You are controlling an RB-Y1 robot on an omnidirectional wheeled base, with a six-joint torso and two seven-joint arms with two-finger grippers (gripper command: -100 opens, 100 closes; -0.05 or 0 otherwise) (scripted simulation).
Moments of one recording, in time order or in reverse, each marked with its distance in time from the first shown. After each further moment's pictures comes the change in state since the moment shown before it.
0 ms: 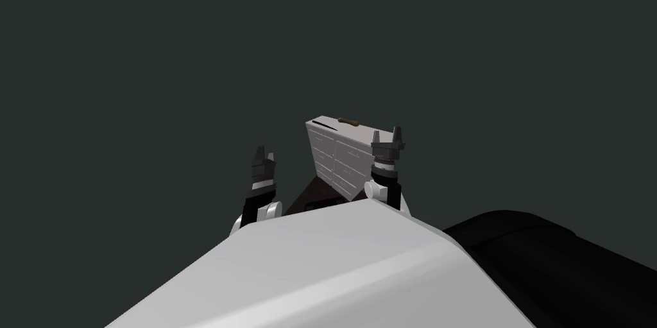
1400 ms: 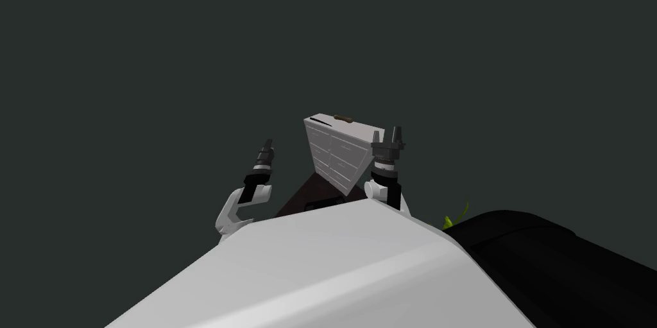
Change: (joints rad) left arm -0.329 0.276 0.137 0.224 -0.067 0.259 0.081; right arm 0.000 0.000 0.000 0.000 0.000 0.000 0.000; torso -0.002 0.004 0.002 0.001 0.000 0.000
